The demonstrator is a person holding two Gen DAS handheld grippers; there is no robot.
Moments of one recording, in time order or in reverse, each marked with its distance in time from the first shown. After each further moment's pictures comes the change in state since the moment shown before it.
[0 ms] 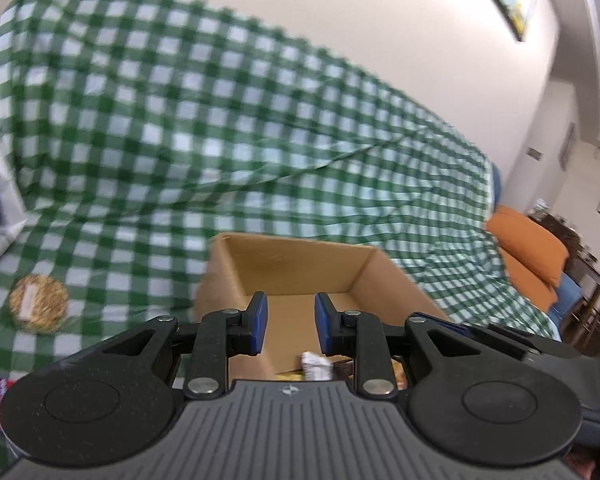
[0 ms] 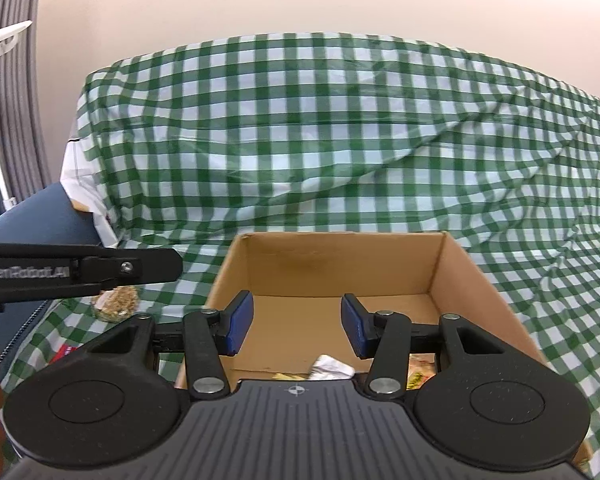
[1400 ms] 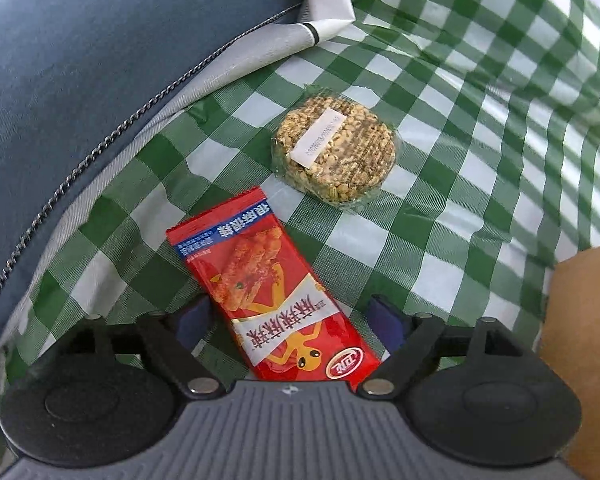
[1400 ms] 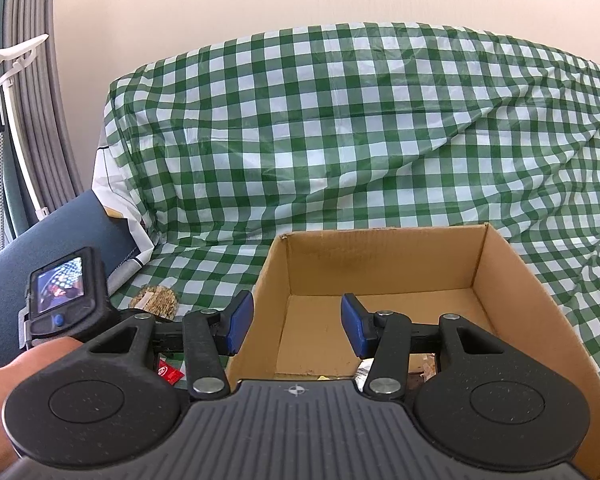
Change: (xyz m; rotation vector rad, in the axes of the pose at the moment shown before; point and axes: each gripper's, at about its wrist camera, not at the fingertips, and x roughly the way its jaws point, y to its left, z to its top) left arm 0.110 0.147 -0.033 -0.448 0.403 0.890; right arm 0.008 0.011 0.005 0.050 0.020 0.099
